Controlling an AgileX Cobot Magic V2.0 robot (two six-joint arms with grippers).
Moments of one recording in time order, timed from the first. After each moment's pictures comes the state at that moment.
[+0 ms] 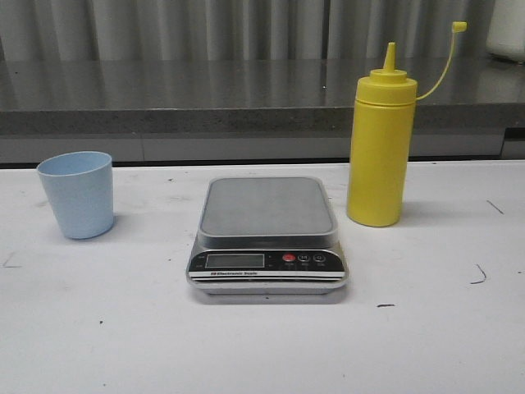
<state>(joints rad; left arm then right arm) -0.03 0.00 -0.05 -0.01 0.02 -0.06 0.05 -0.01 -0.08 0.08 0.10 -0.03</state>
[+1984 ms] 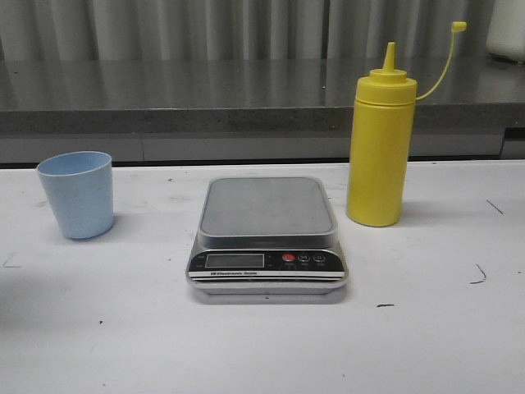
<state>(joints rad) -0.11 1.30 -1.03 -0.01 0.70 -0.04 0.05 0.76 -0.67 0.04 0.67 -0.09</state>
